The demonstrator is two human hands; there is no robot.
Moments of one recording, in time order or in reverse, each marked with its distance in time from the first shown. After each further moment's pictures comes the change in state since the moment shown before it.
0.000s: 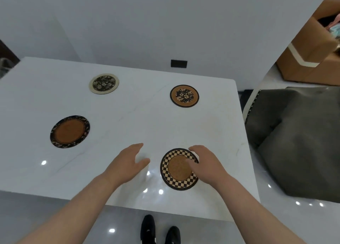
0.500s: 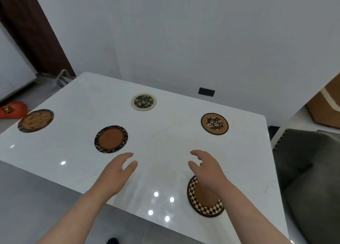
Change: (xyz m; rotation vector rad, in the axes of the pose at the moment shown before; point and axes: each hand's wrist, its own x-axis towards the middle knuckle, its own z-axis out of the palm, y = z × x) left_hand -0.087 -0.049 -0.093 -0.388 0.339 -0.164; right_hand 0.013 -0.120 0.015 0.101 -0.018 -0.147
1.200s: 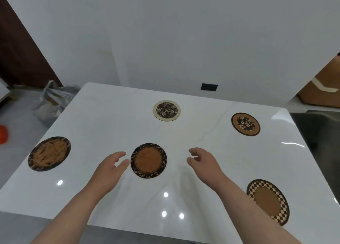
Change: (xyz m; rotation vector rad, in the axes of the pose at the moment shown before) left_hand 0.166 -0.112 -0.214 0.027 -0.091 0.038; right_hand 0.101 -0.169 0.169 0.206 0.117 0.211
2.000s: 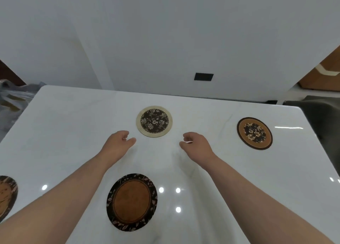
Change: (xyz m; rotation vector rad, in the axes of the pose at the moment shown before) left_hand 0.259 0.052 0.065 0.076 -0.150 -0.072; right_hand 0.221 -0.006 -0.013 -0.082 0.045 0.077
